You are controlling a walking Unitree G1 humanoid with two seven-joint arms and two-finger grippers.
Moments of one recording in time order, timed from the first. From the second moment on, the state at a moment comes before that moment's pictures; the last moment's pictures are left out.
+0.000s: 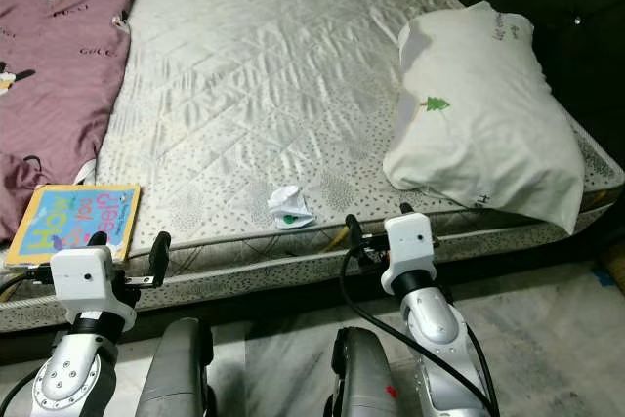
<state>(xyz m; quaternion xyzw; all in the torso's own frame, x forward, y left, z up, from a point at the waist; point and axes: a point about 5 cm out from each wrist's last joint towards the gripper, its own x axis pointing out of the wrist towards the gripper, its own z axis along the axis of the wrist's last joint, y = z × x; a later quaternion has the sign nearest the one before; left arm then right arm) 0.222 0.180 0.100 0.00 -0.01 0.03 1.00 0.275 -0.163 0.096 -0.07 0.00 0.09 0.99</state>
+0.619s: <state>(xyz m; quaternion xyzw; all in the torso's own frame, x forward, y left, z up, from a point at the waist) 0.223 0.181 0.100 0.00 -0.01 0.02 1.00 0.277 -0.160 0.097 -0.08 -0.01 0.09 0.99</state>
